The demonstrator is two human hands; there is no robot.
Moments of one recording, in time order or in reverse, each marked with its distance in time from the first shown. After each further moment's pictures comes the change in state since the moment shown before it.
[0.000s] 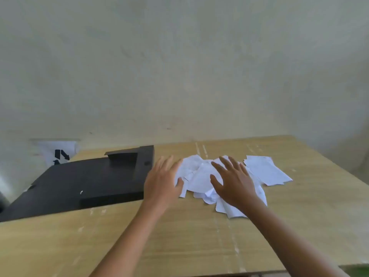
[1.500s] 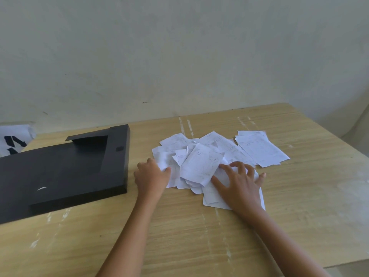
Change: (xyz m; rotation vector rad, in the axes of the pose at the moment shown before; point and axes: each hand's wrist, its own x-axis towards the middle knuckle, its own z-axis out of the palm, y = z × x) left_hand 0.056 0.006 0.091 -0.216 -0.199 -0.545; right_hand -0.009 0.051 0.068 0.103 -0.034 0.389
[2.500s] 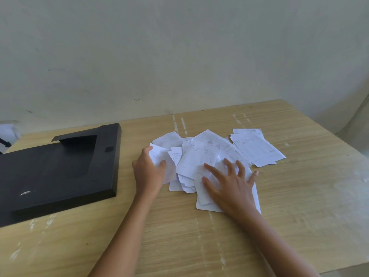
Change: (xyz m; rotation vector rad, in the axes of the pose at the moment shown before) left_hand 0.016 0.009 0.025 -0.383 0.176 0.123; right_hand 0.003 0.003 0.006 -0.040 -0.081 -0.073
